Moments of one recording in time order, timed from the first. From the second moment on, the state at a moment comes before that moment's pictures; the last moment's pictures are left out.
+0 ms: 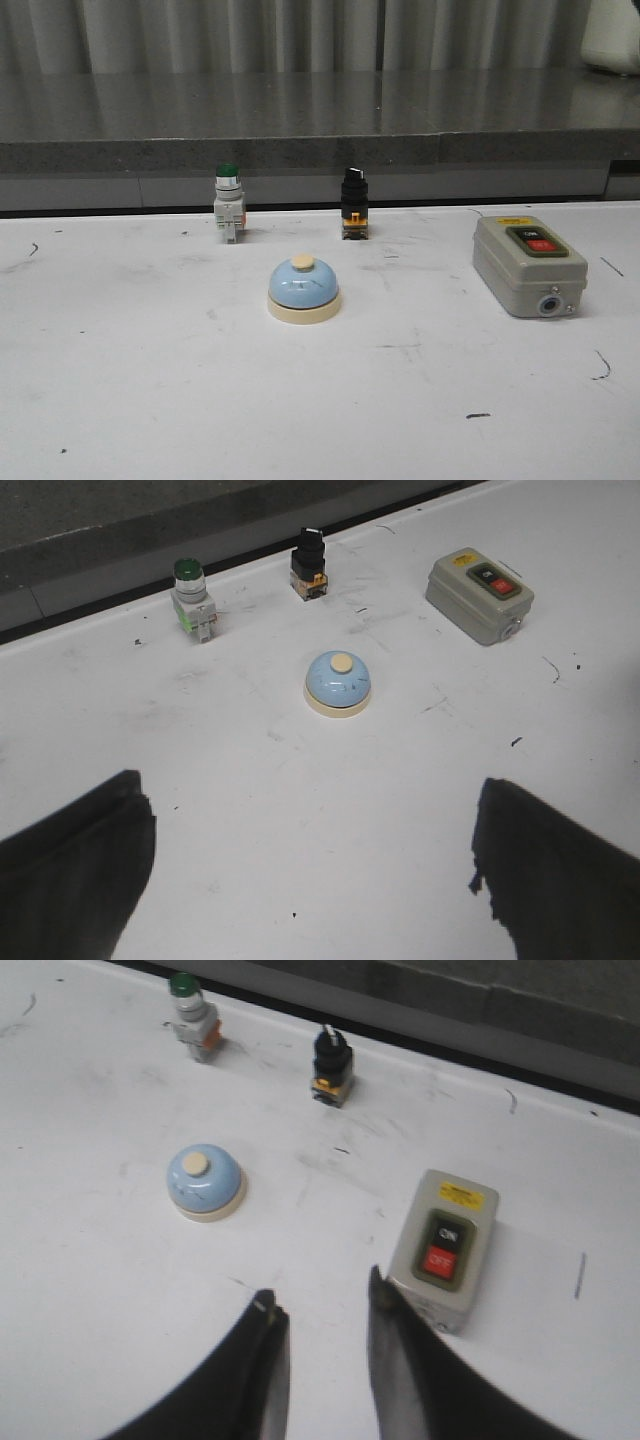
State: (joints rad) left arm -0.58 0.58 -0.67 -0.02 0.68 -0.06; right arm 0.39 0.98 -0.93 0.14 0.65 -0.09
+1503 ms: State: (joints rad) left arm -0.58 0.58 -0.67 -0.02 0.68 -0.06; right arm 0.65 2.05 -1.60 0.02 0.71 -0.17
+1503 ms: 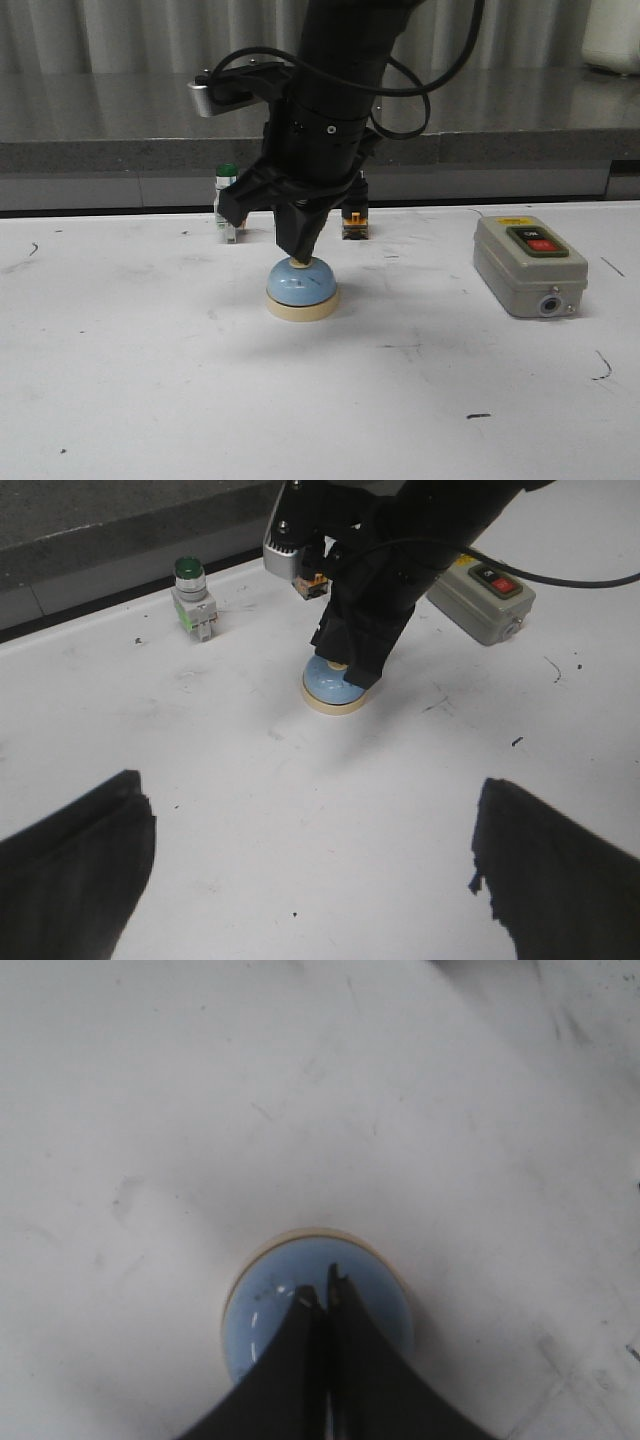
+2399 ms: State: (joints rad) left arm -0.58 0.58 -0.67 -0.02 0.68 -0.06; right arm 0.58 1.24 -1.12 0.02 0.74 -0.12
